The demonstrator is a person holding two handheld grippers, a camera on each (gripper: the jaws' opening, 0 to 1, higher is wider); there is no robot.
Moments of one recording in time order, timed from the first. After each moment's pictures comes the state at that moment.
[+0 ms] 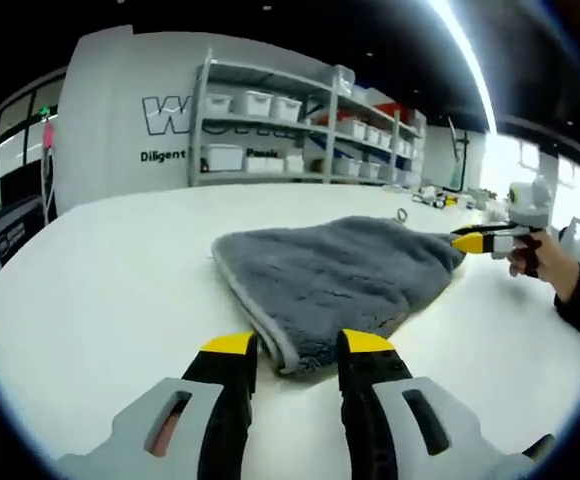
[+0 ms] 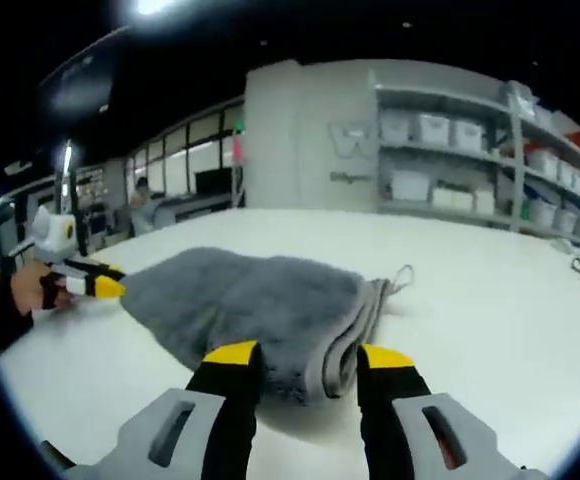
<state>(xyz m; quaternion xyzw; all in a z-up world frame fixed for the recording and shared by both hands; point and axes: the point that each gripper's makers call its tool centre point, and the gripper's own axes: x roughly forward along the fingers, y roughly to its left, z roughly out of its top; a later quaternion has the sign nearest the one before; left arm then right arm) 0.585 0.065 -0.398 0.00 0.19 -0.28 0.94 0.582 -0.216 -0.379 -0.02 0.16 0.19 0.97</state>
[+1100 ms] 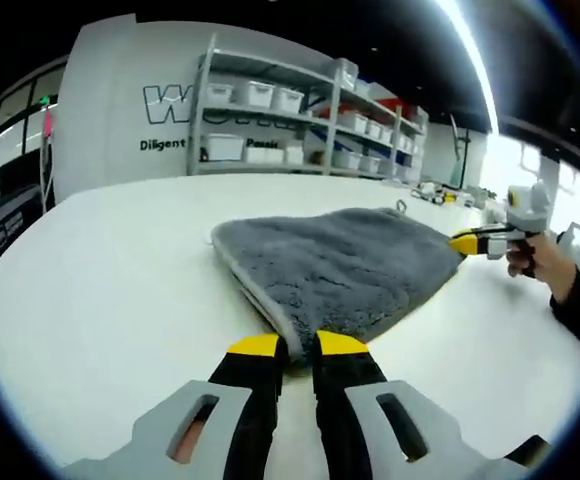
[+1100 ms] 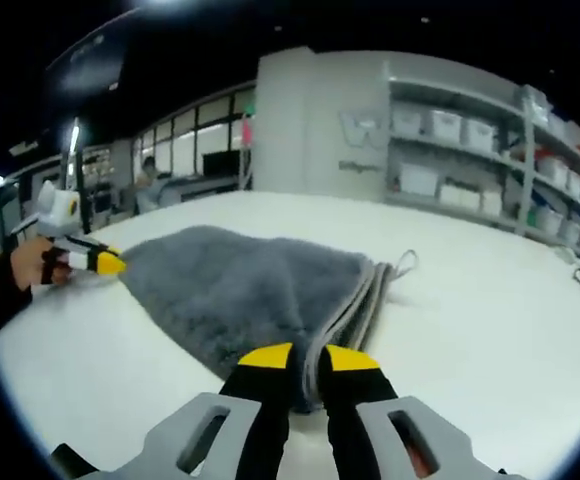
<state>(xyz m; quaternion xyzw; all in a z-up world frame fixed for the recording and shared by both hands) 0.575 0.068 -0.406 0.00 0.21 -0.28 0.94 0.574 -0.215 -0.390 -0.05 0.18 0.20 0.96</state>
